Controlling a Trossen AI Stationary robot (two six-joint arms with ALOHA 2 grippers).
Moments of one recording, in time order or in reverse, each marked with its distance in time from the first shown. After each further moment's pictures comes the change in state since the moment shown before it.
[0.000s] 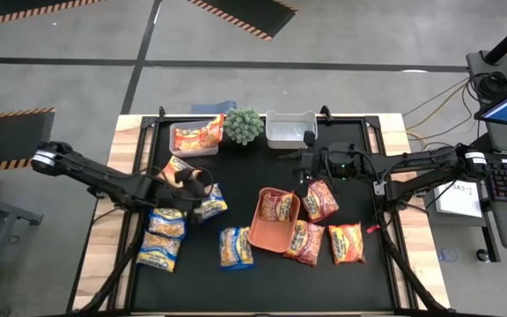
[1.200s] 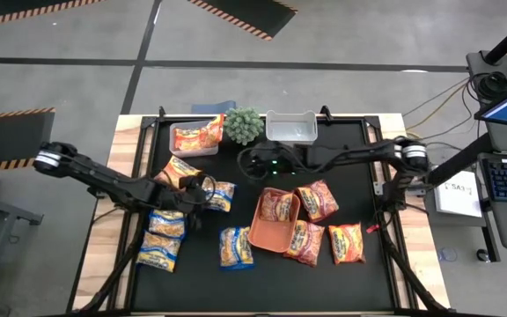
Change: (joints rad) left arm 0.018 0.065 -0.153 0.229 0.117 0.046; right arm -0.054 0.559 0.524 -0.400 -0.072 0.650
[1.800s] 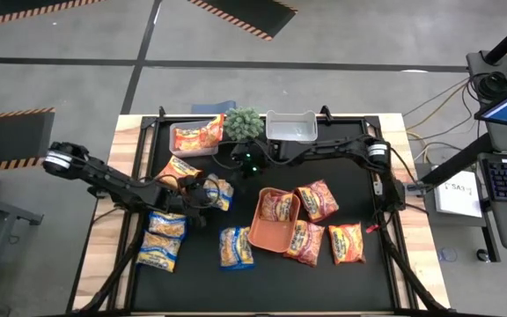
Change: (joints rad) left arm 0.002 0.165 -0.036 0.078 -0.123 -0.093; right arm -0.072 0.311 0.267 -0.063 -0.250 0.076
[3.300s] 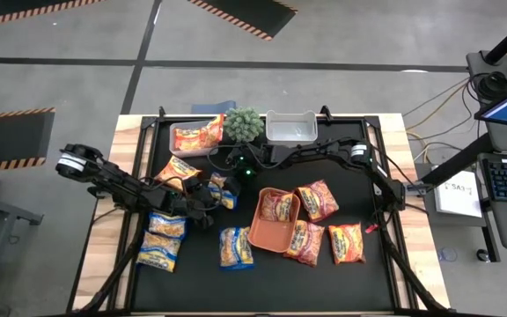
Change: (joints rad) left arm 0.002 0.156 -0.019 0.262 -0.086 -0.025; right arm -0.030 0.177 0.037 0.139 -0.229 0.132
